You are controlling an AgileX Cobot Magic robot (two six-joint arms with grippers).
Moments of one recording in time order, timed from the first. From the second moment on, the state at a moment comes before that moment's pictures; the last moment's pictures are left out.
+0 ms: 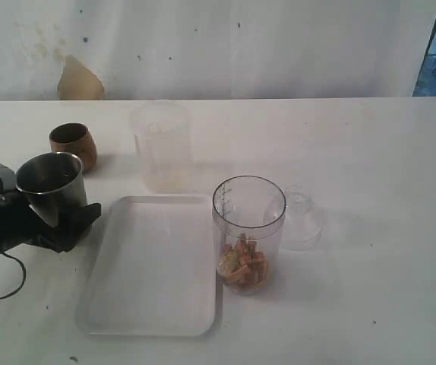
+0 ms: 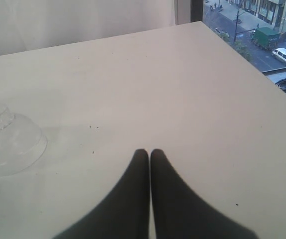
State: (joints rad) left arm 0.06 2.08 -0.56 0.72 -1.21 -0.16; right arm -0.09 0.00 -0.01 0.01 0.36 0.08
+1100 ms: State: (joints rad) left arm 0.06 2.09 -0.59 0.75 -1.21 -0.16; right arm -0.09 0.00 -0.01 0.01 0.36 0.08
